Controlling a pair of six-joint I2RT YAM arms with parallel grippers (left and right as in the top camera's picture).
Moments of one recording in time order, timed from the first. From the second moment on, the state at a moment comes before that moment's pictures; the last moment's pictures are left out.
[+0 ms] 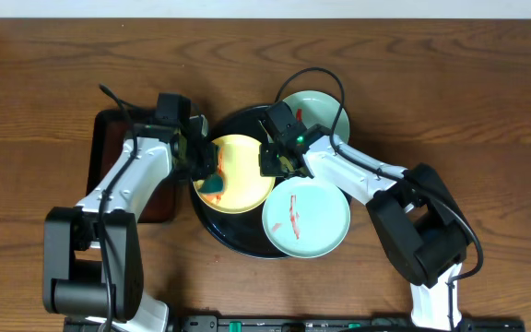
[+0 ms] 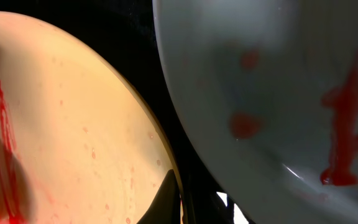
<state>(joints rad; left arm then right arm) -0.10 1.71 1.04 -0.66 0.27 -0.23 0.67 2.08 1.38 -0.50 -0.11 0.64</state>
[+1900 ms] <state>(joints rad) -0.21 1.75 1.00 -0.59 0.09 -0.31 0.67 2.09 1.39 -0.51 -0.18 0.63</state>
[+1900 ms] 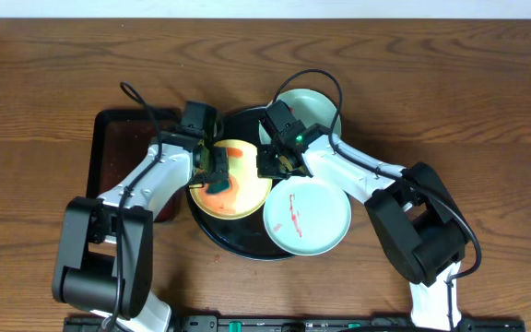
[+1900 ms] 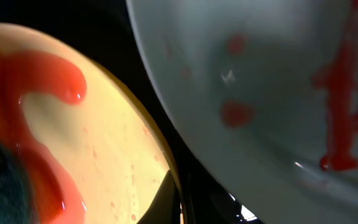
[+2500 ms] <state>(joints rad) -0.20 1.80 1.09 -0.62 0.28 -0.13 0.67 2.09 1.39 -0.54 -0.19 0.62</state>
